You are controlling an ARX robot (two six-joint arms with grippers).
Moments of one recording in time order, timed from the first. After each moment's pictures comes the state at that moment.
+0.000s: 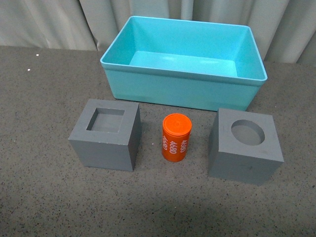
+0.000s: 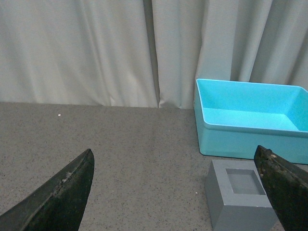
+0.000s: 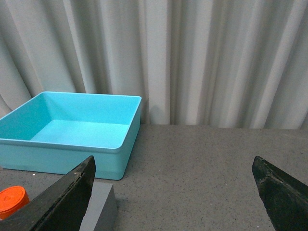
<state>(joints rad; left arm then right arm) 0.00 0.00 0.02 0.00 0.00 0.00 0.00 0.00 0.01 0.00 0.00 0.00</state>
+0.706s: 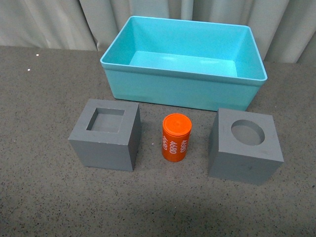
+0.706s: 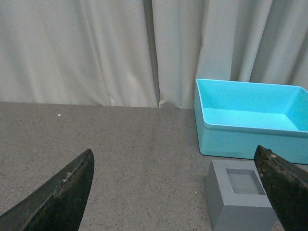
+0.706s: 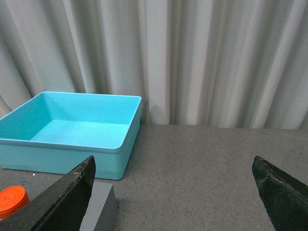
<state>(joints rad) 0.00 0.00 0.02 0.00 0.00 0.00 0.00 0.00 0.01 0.00 0.00 0.00</state>
